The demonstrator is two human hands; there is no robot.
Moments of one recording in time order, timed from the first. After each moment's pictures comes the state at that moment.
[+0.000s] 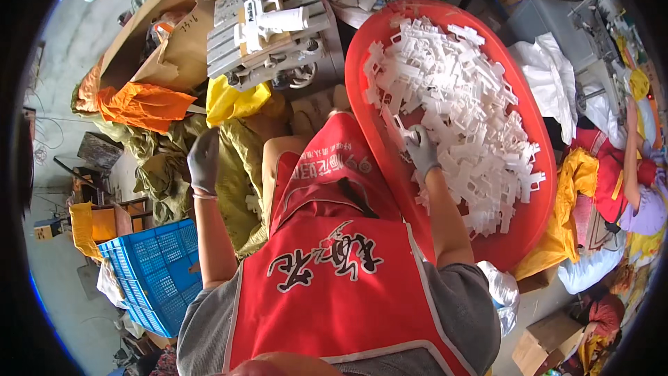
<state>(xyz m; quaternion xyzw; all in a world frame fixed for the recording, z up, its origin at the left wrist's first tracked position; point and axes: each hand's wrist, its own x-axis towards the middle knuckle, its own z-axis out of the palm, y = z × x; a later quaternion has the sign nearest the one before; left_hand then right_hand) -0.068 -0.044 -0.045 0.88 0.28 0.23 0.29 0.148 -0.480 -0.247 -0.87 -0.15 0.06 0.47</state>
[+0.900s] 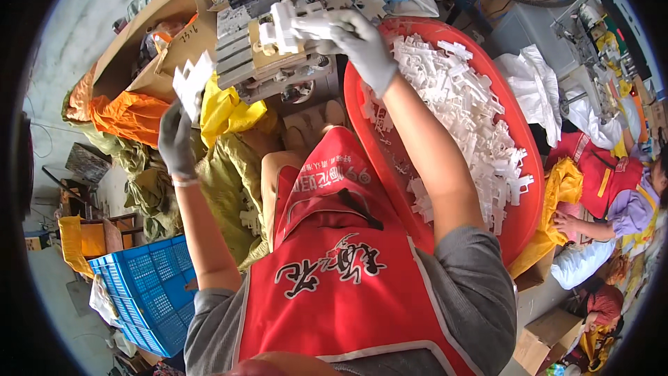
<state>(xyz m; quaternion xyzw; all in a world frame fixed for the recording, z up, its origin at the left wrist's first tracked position) -0.022 0.007 0.002 0.75 0.20 0.41 0.49 0.233 -0.278 0.016 -0.51 -0.35 0.15 0.77</state>
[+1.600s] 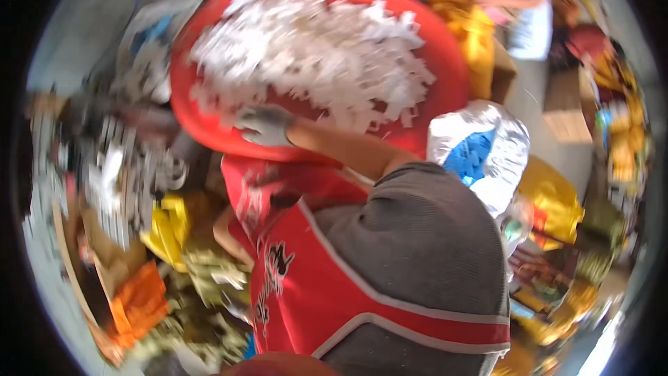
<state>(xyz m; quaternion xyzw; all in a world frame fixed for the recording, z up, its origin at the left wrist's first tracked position) -0.181 0.032 -0.256 0.76 0.48 0.13 0.43 0.142 -0.425 -0.159 -0.87 -0.28 -0.11 0.38</state>
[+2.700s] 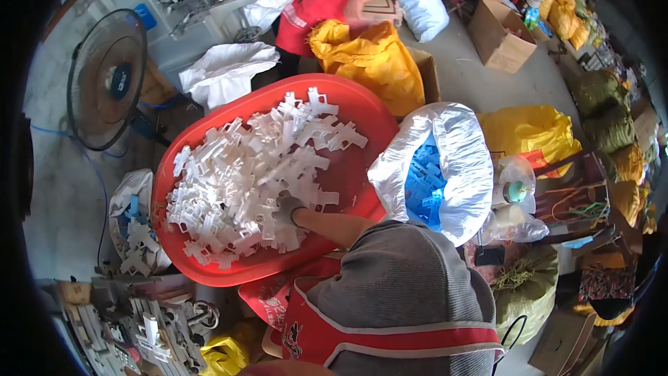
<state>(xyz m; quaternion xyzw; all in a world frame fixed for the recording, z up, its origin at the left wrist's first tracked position) 0.016 -0.079 -0.306 0.84 0.32 -0.08 0.43 0.114 -0.540 -0.254 -0.88 0.24 0.10 0.39</state>
